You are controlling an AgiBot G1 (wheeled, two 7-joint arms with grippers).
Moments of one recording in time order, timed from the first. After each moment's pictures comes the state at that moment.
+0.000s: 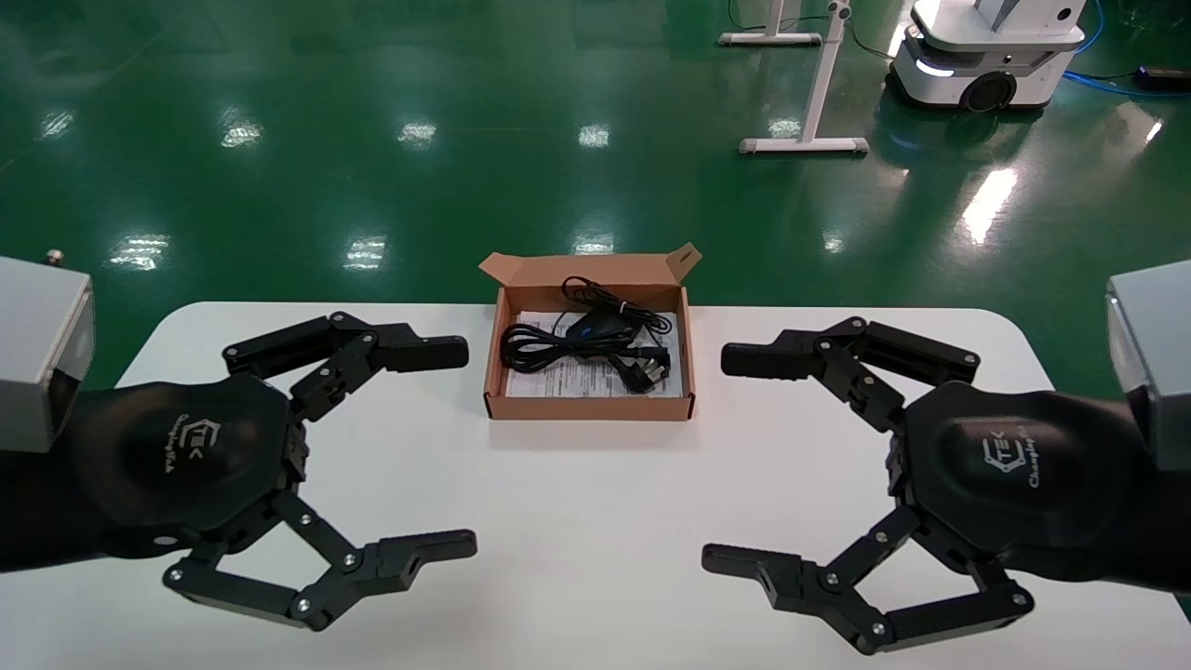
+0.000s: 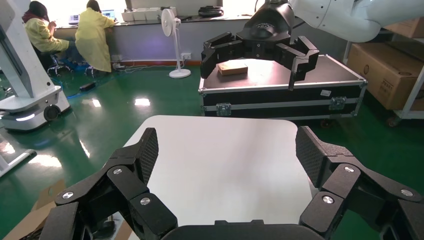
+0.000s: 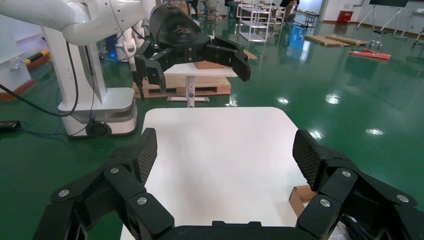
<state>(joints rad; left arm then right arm) -1.07 0.61 0.28 -1.28 0.73 1.49 -0.19 1.07 -0.61 -0.28 1.28 -0.73 -1.50 0.19</state>
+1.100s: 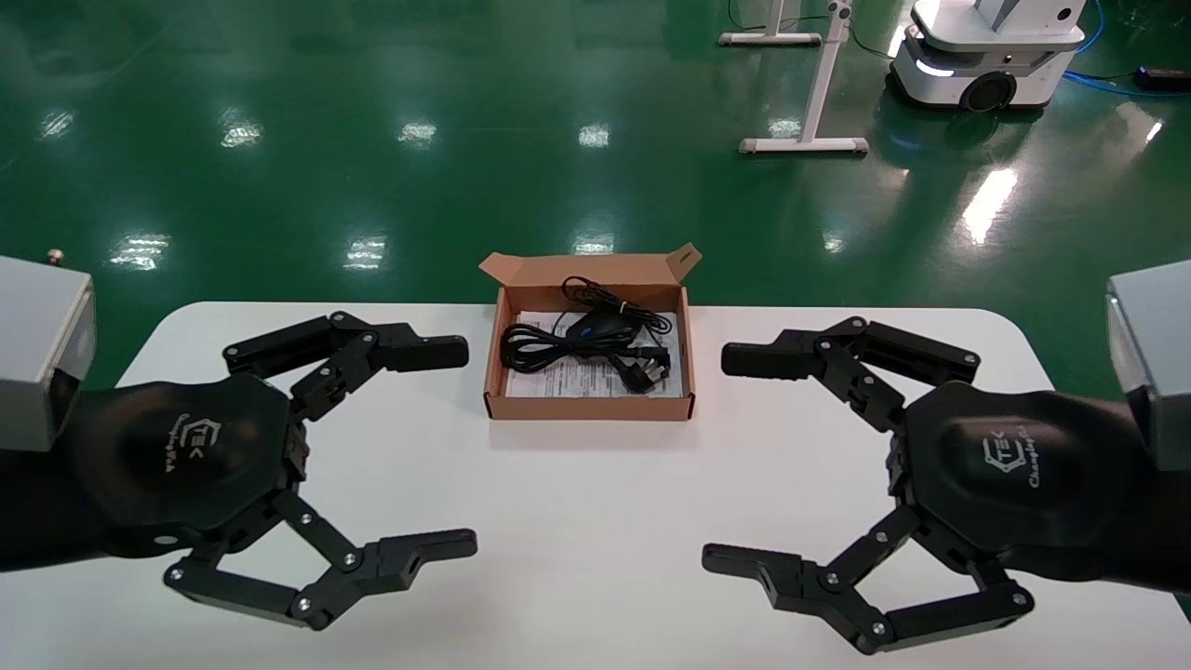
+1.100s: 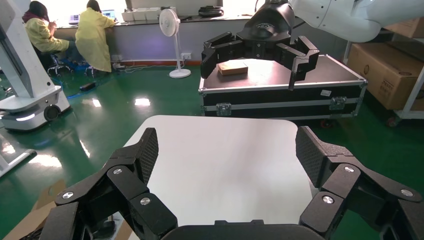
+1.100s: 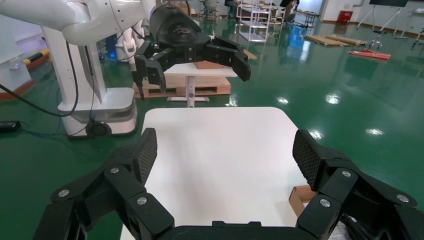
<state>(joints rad) -1.08 0.61 0.28 -1.28 0.73 1.49 -0.19 1.07 -0.61 -0.28 1.28 -0.73 -1.50 0.19</state>
